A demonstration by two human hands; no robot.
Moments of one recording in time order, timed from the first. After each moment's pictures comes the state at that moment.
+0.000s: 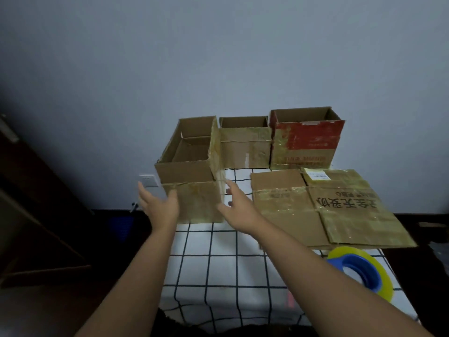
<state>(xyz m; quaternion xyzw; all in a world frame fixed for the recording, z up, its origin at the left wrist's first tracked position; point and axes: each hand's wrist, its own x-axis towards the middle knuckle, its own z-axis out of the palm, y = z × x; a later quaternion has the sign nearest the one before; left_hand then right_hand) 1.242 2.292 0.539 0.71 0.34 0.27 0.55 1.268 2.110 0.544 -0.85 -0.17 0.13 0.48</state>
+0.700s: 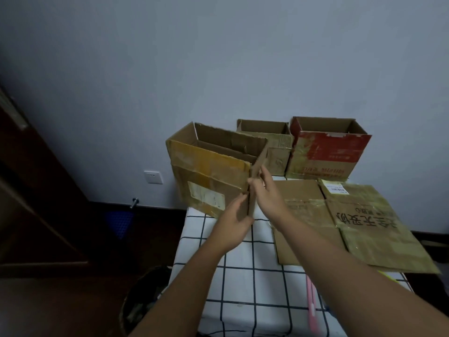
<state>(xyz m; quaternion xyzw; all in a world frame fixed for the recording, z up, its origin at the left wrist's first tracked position) 1.250 2.247 0.524 0.81 0.02 -0.01 0.58 1.322 2.136 0.550 -0.79 -0.05 0.06 0.60</state>
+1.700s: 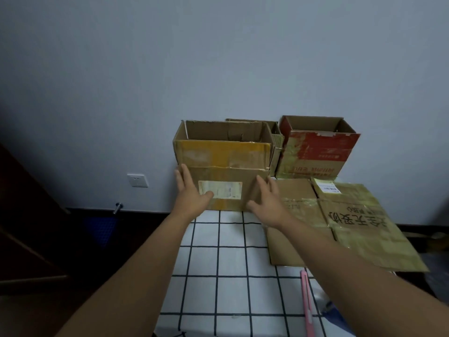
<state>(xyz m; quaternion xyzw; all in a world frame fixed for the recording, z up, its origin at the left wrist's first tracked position) 1.334 2.327 0.515 0.89 0.16 0.05 0.43 1.347 2.108 0.524 -0.93 -0.09 0.09 0.35</state>
